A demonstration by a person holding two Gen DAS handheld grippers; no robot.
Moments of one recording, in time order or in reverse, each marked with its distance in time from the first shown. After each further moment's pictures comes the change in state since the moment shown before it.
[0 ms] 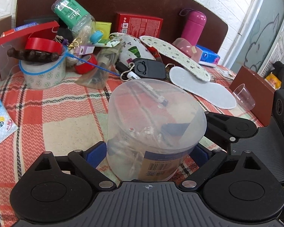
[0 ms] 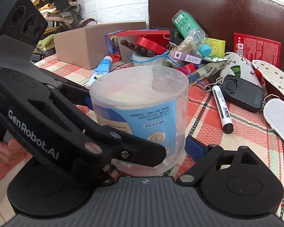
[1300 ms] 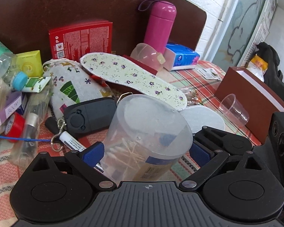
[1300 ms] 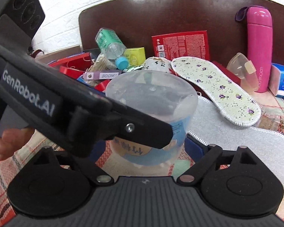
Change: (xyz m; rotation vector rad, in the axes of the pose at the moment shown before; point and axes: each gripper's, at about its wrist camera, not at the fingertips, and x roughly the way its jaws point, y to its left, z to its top) left arm 0.097 -0.073 0.100 0.155 0.055 -0.088; right arm -0.024 -0.120 -0.006 0.199 -0.100 -0.178
